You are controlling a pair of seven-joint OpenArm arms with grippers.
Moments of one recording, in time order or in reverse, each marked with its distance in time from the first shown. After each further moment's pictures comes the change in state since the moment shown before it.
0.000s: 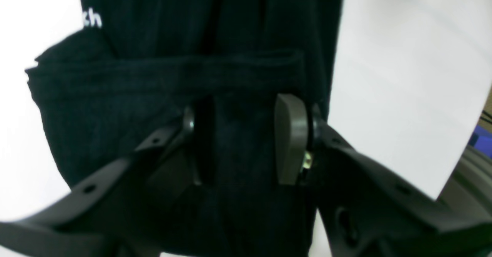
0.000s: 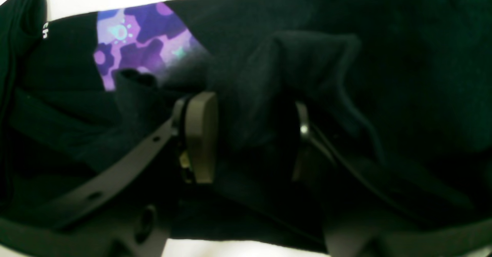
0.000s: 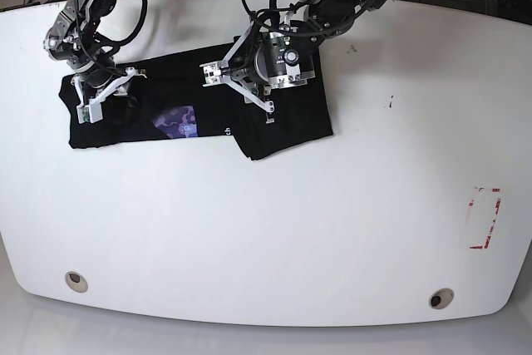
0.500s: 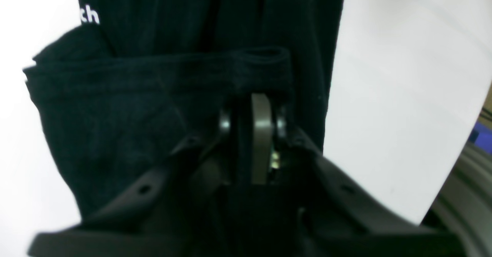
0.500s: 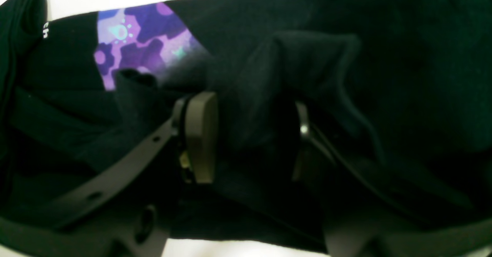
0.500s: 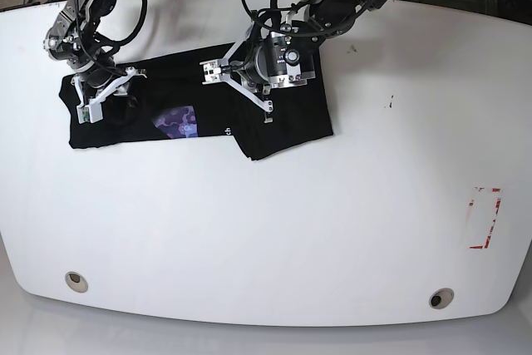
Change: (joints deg) left arm 0.2 0.0 0.0 1.0 -0.4 -3.0 0.2; right arm 0.0 0.0 0.0 0.0 0.0 0.0 0.0
